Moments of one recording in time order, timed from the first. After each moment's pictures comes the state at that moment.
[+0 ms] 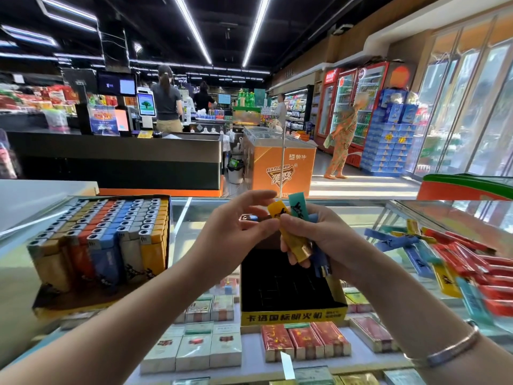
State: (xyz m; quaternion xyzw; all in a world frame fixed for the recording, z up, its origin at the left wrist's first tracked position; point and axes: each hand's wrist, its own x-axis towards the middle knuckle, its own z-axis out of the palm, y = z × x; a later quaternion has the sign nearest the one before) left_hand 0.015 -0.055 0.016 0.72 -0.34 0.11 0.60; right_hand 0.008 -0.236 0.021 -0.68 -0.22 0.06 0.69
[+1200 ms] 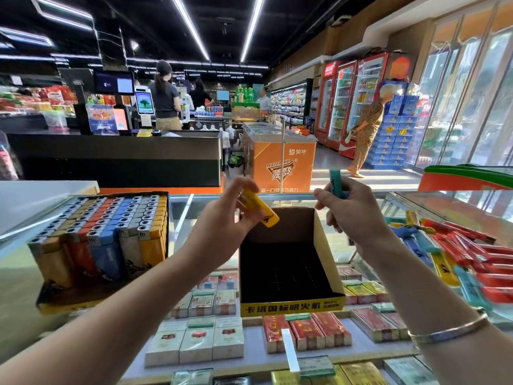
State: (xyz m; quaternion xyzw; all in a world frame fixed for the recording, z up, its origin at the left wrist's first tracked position) left_hand 0.031 -0.053 0.006 0.81 -0.30 0.24 0.44; right_hand 0.018 -0.261 0.025 -0.78 -0.06 -0.27 0.56
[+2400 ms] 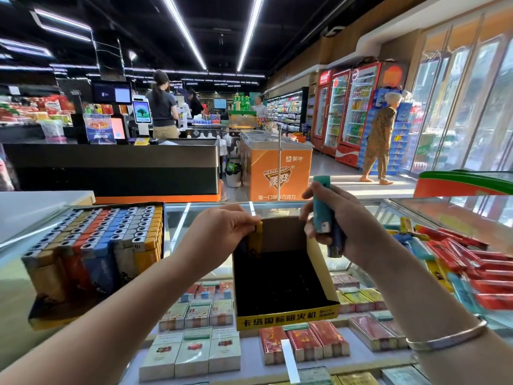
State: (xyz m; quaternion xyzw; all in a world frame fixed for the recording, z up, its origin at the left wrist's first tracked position) left_hand 0.046 -0.049 0.010 0.85 -0.34 0.26 0.30; right_hand 0.012 -0.258 0.037 -0.62 -0.11 -0.04 0.77
